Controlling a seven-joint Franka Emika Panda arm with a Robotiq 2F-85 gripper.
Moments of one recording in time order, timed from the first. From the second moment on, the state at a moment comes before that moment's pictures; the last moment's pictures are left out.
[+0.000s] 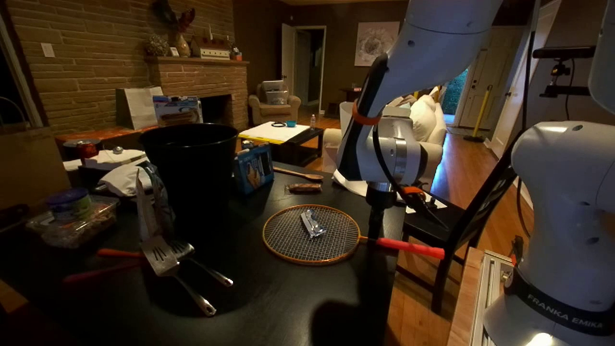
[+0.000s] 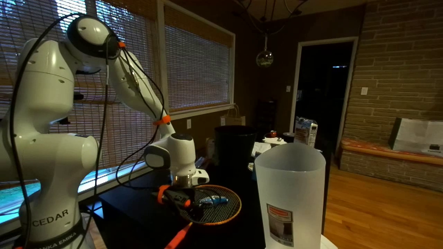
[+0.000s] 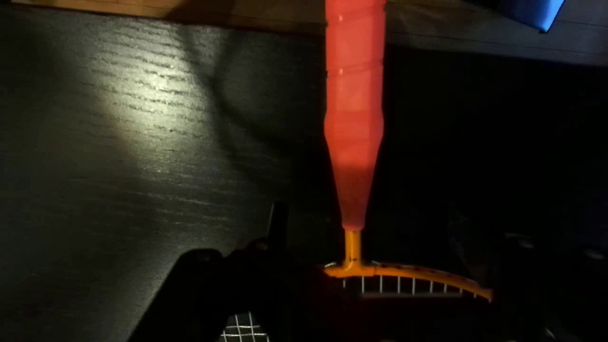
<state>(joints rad) 1.02 0.38 -1.05 -2.75 1.06 2.79 -1.35</state>
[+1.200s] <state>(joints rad) 0.91 0.38 -0.93 -2.73 1.20 2.81 -1.43</state>
